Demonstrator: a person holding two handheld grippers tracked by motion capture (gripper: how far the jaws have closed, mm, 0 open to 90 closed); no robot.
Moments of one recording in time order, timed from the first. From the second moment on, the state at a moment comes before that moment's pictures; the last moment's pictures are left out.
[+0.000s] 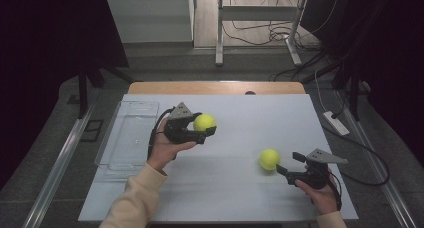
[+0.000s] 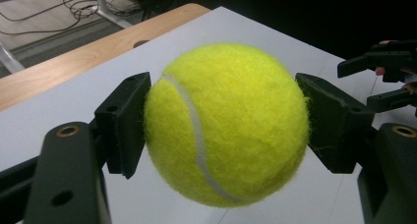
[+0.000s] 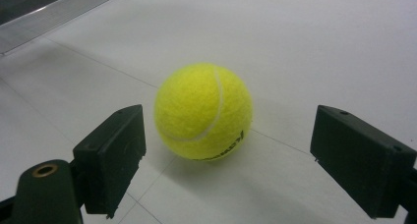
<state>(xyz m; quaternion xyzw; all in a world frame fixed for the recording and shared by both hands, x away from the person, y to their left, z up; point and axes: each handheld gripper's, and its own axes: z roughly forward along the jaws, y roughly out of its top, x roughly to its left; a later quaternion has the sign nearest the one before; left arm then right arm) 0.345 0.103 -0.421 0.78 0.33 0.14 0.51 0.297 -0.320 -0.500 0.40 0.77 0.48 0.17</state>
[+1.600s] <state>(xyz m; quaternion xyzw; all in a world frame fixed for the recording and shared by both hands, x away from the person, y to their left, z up) 0.341 0.161 -0.428 0.76 0.37 0.16 0.51 0.295 -0.319 -0.498 0.40 0.77 0.47 0.18</state>
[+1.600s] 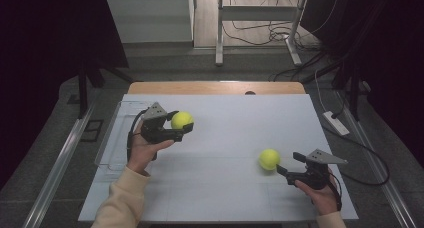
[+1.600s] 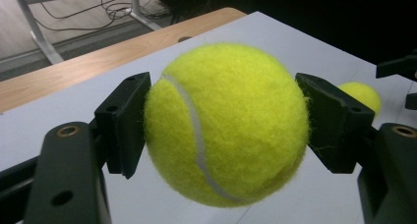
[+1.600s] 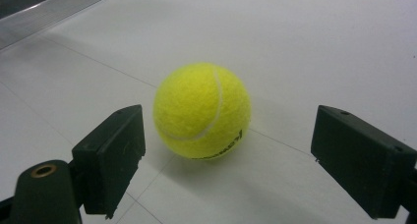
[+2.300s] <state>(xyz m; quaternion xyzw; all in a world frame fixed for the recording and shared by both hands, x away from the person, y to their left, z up) 0.343 0.182 -0.428 0.74 0.40 0.18 0.51 0.294 -0.320 -0.498 0.40 0.77 0.47 0.18</state>
